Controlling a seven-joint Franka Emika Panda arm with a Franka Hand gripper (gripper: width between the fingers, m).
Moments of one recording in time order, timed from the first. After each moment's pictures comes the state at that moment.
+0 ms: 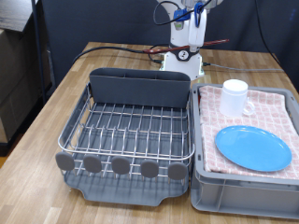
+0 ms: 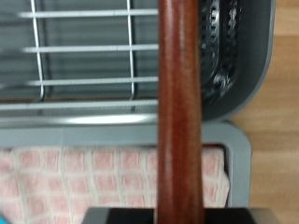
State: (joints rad) arm 0.07 -0.55 -0.04 -2.76 -0.01 2.22 2.40
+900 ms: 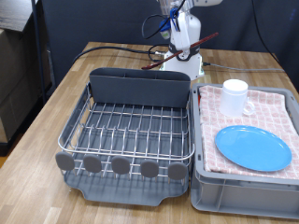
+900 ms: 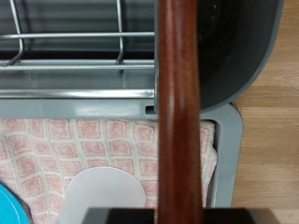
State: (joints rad) arm 0.10 -0.56 -0.24 -2.81 0.19 2.25 2.11
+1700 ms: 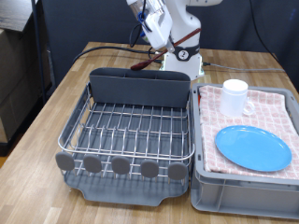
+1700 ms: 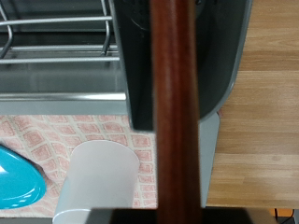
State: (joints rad) arm 0.10 -0.54 -0.56 -2.80 0.35 2.13 1.77
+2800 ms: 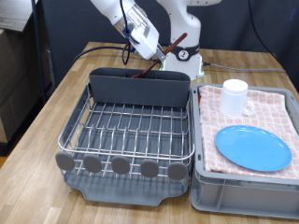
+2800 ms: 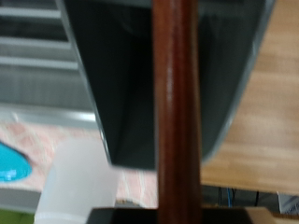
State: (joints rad) arm 0.20 -0.38 -0.79 -2.75 0.47 2.08 1.44
